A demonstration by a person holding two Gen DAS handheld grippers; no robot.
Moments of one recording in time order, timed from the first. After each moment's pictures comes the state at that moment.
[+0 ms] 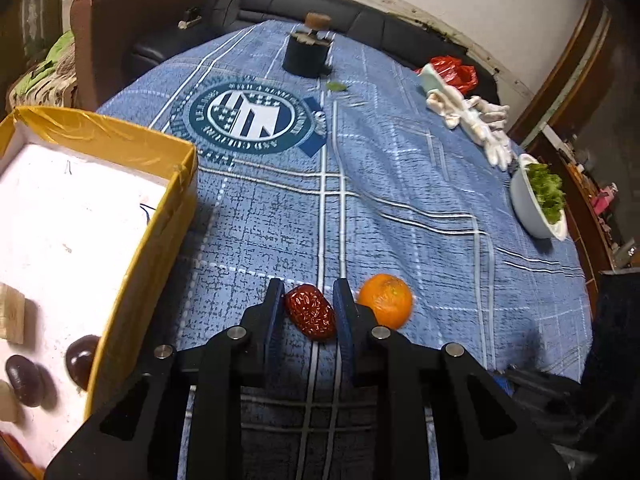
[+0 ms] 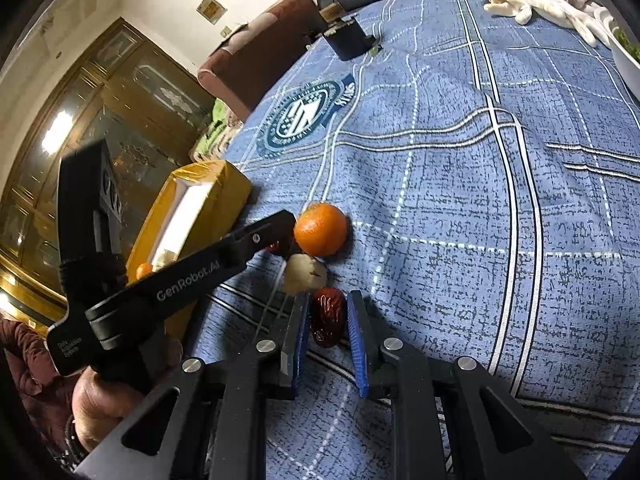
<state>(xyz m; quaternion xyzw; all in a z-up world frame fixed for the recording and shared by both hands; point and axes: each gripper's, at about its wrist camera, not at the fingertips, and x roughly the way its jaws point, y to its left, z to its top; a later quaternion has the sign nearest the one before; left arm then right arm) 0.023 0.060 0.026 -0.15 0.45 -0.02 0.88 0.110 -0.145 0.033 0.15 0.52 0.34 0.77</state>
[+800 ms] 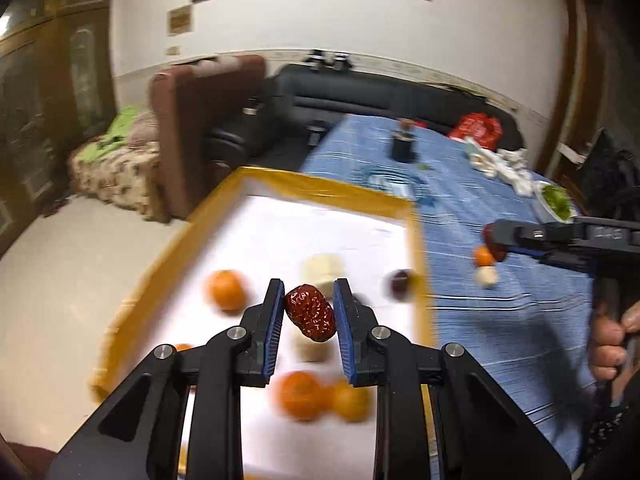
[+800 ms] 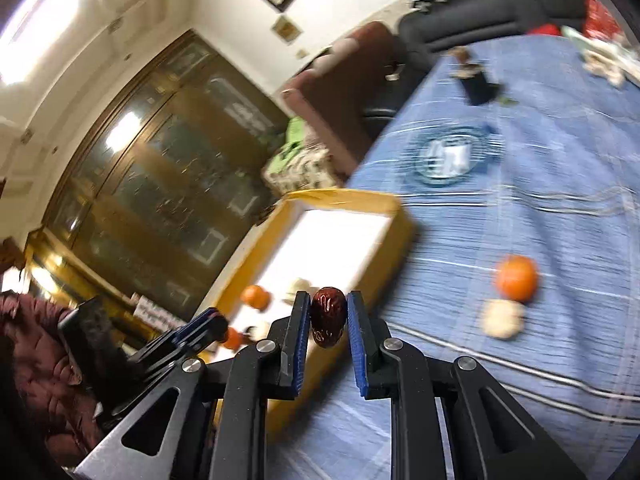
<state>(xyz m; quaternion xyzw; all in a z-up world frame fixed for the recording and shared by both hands) -0.145 0.205 0.093 -0.06 0.33 0.09 0.94 0.064 -0.046 0.110 0.16 0.44 0.45 0.76</state>
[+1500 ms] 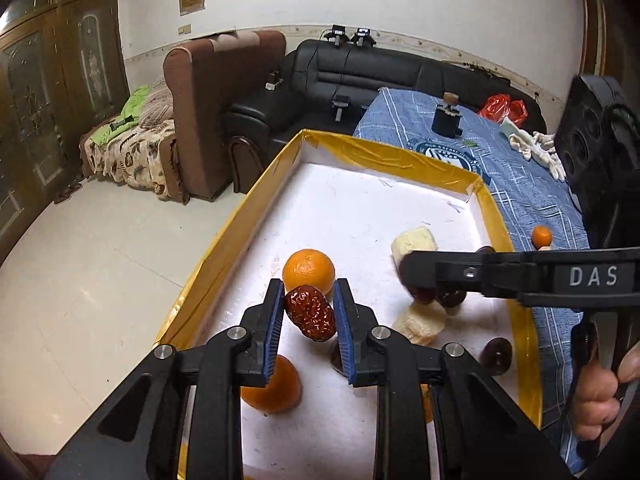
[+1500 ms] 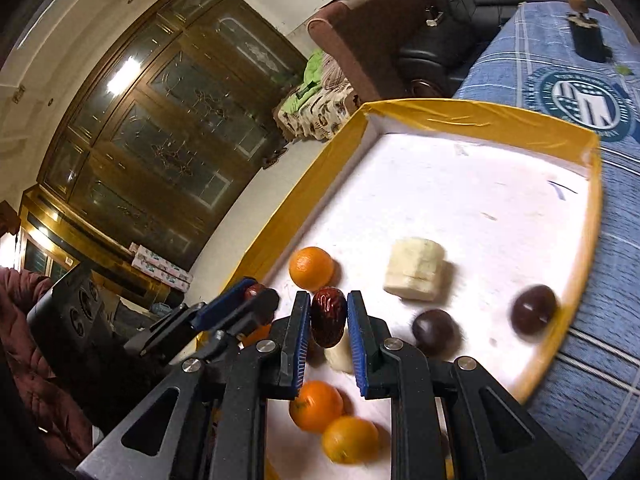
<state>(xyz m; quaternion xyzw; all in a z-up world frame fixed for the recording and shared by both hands) -0.130 0.257 0.056 -0.05 0.38 0.10 0.92 0.046 0.121 0.074 0.10 0.51 0.47 0.72</state>
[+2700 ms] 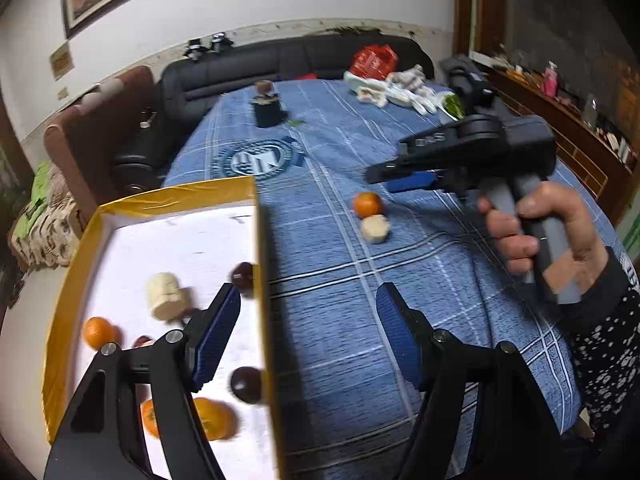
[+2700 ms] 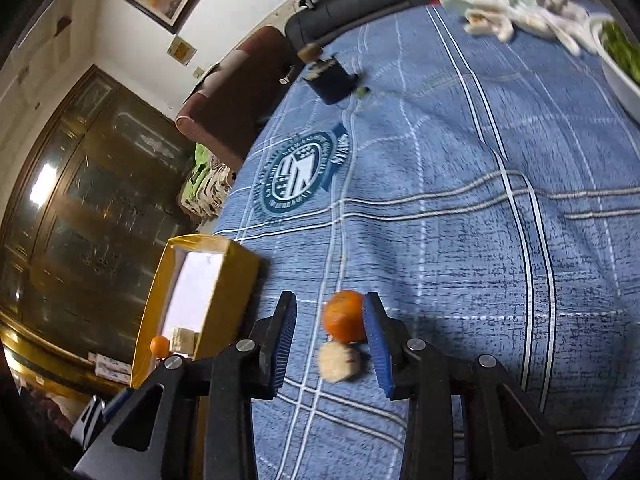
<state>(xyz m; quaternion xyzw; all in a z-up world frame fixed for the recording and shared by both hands) -0.108 0.077 0.090 0.07 0.39 -0.09 0.91 0.142 -0.132 0.050 0.21 0.51 0.27 0.79</state>
